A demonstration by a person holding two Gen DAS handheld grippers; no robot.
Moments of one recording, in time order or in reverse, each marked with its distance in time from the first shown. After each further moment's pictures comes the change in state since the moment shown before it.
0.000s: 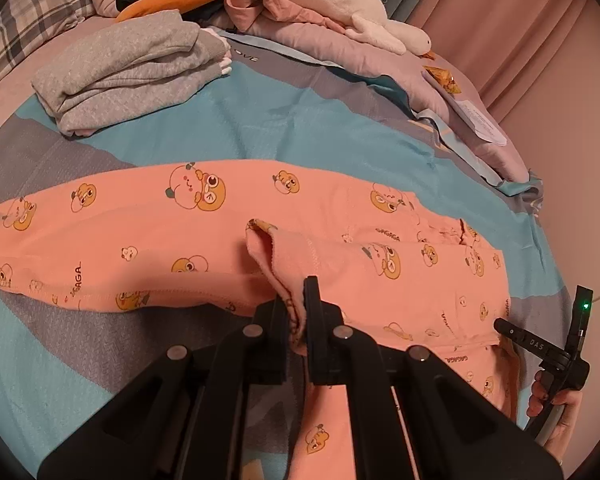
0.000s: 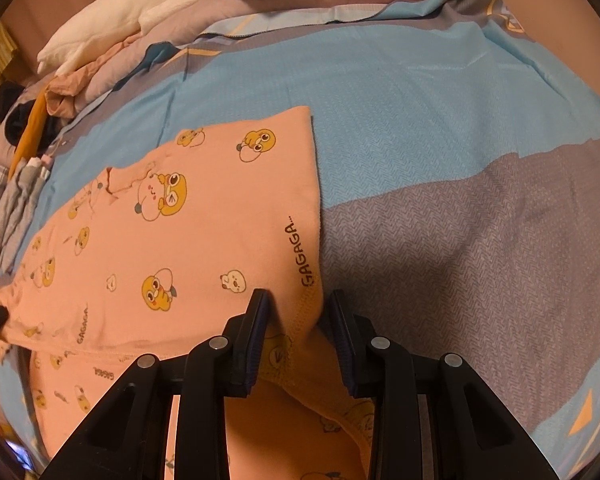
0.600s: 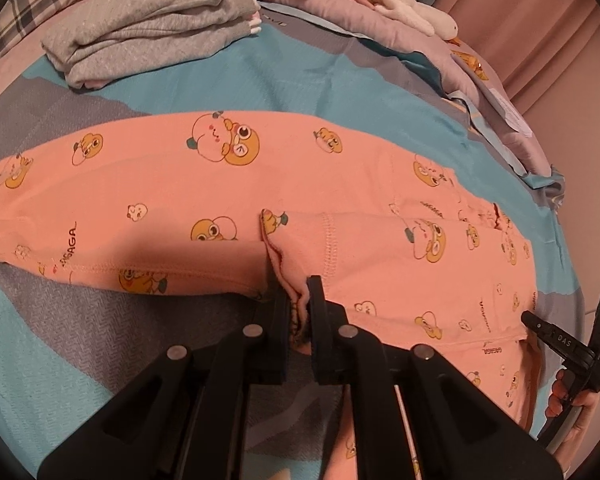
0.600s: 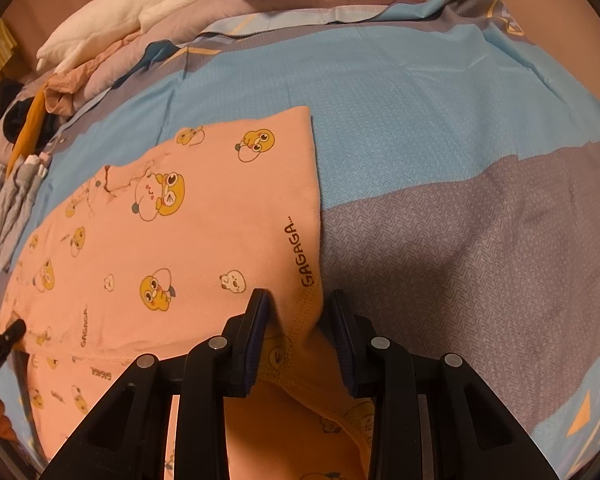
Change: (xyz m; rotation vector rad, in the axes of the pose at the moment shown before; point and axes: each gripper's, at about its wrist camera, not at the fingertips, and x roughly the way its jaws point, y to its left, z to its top) left arm 0.028 0.022 -0.015 -0.049 0.074 0.050; right arm 0.001 0.004 0.001 -0.006 -0.001 -0.013
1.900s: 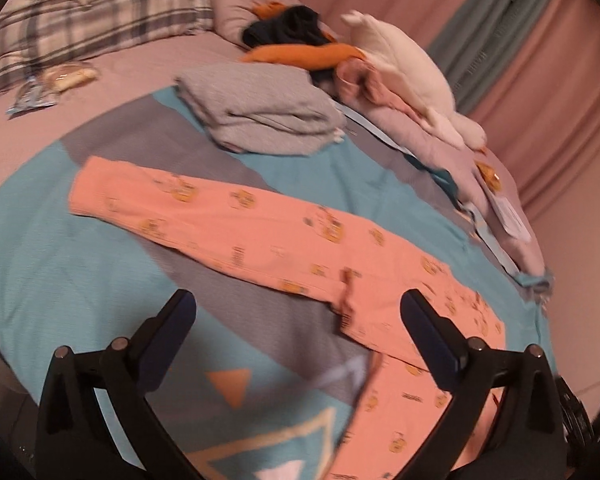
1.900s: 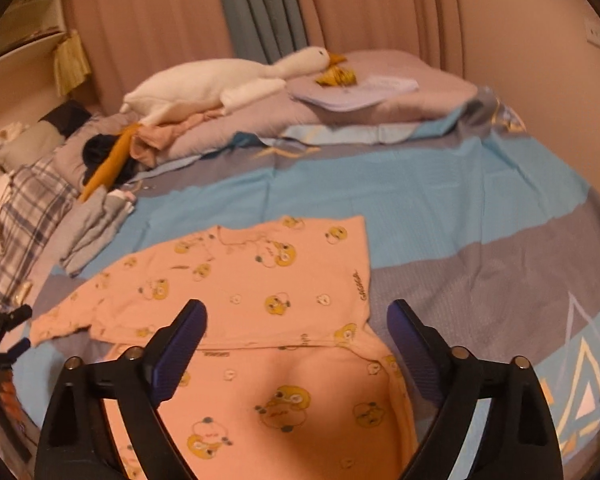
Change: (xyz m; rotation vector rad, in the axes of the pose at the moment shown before) left arm -0.132 0.056 -0.030 -0.246 -0.302 0.075; right arm -0.130 0.037 -0.041 -0.127 -0.355 0.111
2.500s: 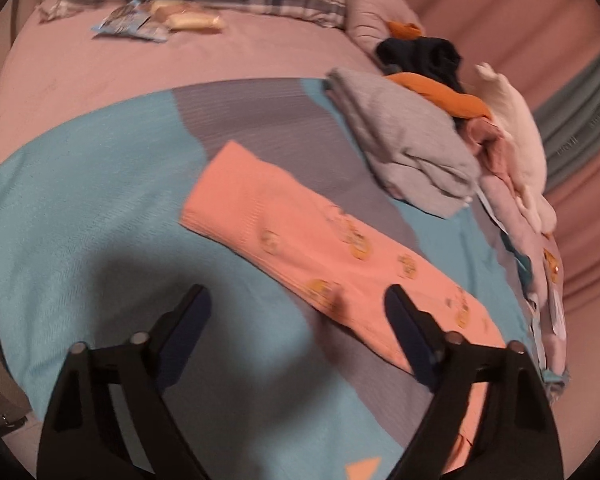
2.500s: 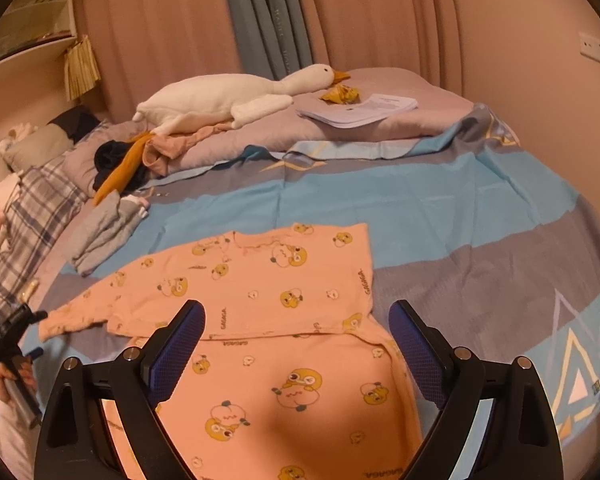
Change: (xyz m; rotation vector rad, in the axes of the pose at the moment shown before) left arm 0.041 0.127 0.030 -0.324 -0.014 0.153; right arm -0.024 0.007 -0.011 0.022 -0.031 -0.015
